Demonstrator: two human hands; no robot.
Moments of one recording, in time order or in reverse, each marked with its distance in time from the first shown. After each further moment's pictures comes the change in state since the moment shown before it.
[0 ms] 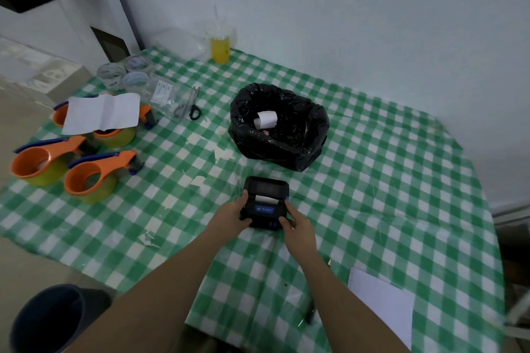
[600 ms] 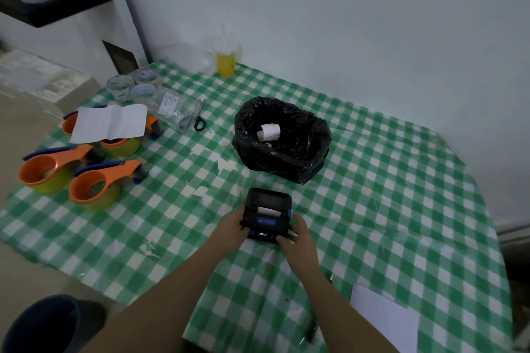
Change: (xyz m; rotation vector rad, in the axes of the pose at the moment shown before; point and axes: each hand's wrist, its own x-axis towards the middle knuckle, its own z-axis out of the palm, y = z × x) left_hand -0.006 0.007 -0.002 -0.277 0.054 -0.030; right_hand -0.009 -0.006 -0.001 0.066 -0.015 0.031
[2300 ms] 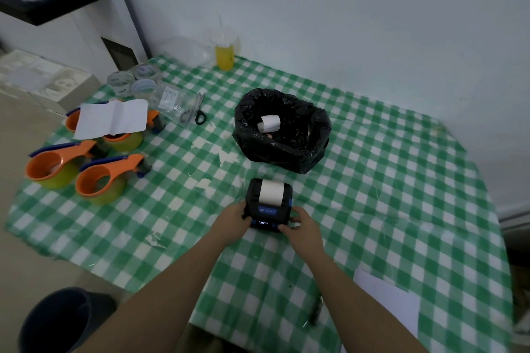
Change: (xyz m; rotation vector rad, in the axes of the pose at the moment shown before) left_hand -0.008 0.005 -0.004 0.150 0.003 -0.059; right_hand 0.001 -0.003 -0.007 -0.166 0.001 -0.021
